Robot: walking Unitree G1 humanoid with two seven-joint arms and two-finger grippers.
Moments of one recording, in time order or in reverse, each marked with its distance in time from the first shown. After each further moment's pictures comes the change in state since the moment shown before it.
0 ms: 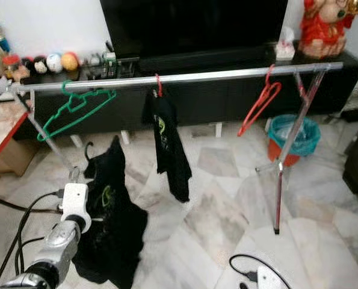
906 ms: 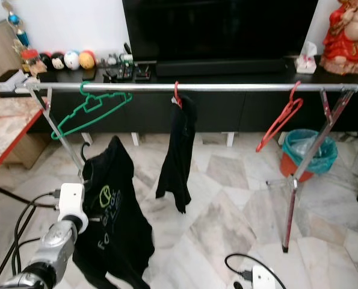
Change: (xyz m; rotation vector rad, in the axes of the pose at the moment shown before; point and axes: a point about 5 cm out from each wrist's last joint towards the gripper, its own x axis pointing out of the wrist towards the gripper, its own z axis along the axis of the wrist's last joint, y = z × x) left arm -0.004 0.005 -0.007 -0.021 0.027 0.006; right arm 0.000 0.010 -0.001 0.037 0.000 0.021
